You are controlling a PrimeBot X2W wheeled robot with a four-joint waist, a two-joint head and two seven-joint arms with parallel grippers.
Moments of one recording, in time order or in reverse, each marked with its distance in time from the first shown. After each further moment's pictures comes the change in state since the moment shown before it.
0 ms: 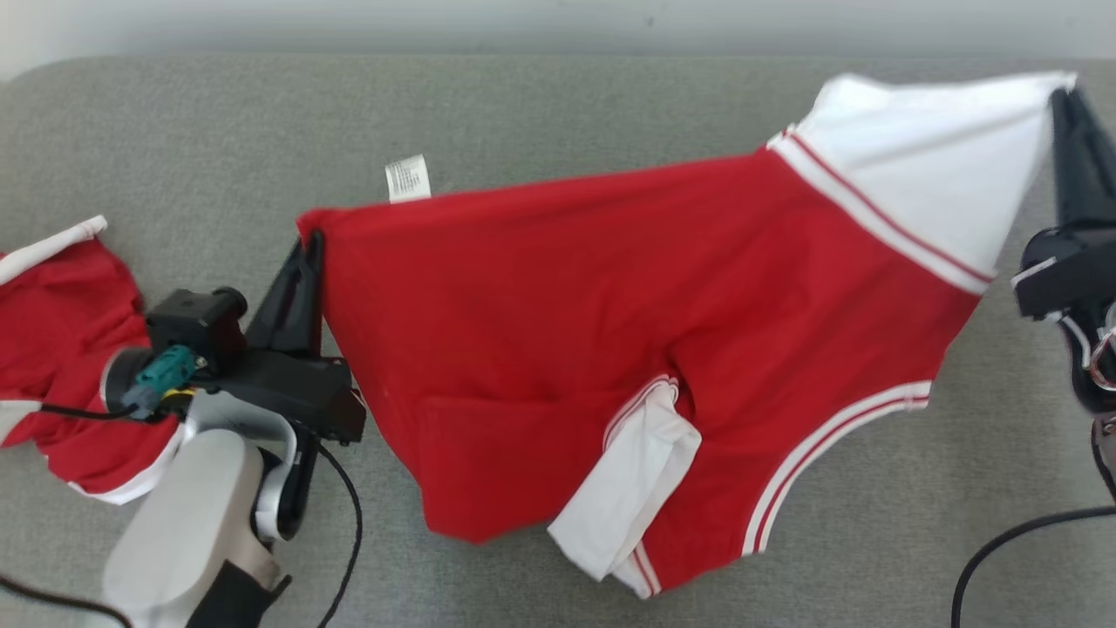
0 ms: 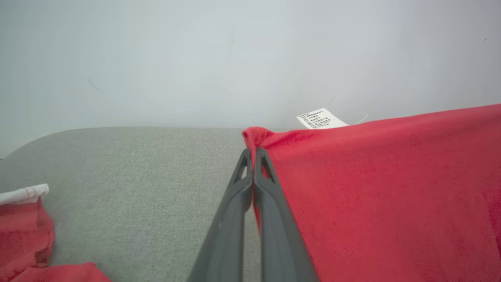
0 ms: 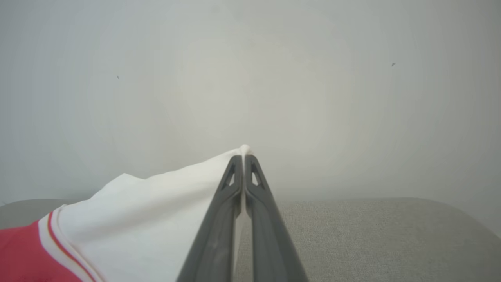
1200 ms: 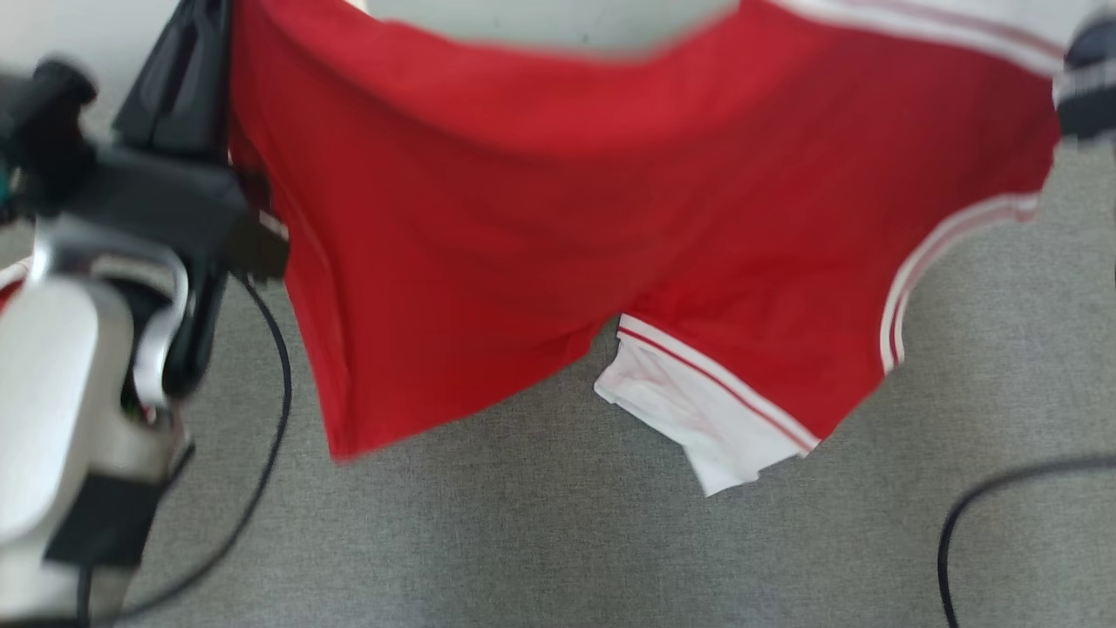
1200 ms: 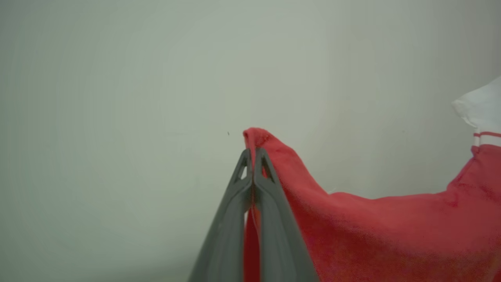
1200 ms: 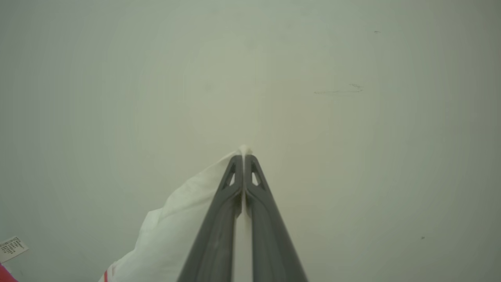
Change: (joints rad) left arm -0.172 0.146 0.052 -0.456 -0.010 0.038 0.249; right arm -0.186 0.080 -0.116 -0.409 -0.123 0.000 0.203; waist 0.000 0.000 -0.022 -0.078
